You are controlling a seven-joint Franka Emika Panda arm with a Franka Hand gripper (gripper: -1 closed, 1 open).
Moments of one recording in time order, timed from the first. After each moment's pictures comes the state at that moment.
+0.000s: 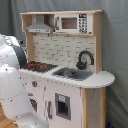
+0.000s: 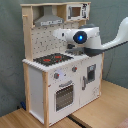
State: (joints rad) arm -1.37 -0.28 2.33 -1.55 -1.24 1.70 -0.35
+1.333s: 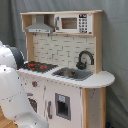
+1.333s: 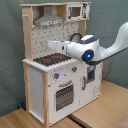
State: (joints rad) arm -1.37 -0.32 2.38 -1.64 -1.52 1.98 -0.19
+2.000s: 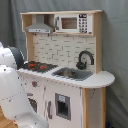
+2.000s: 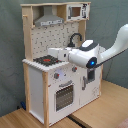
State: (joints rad) arm -1.37 -0.32 2.39 -1.71 -1.66 2.11 -0.11
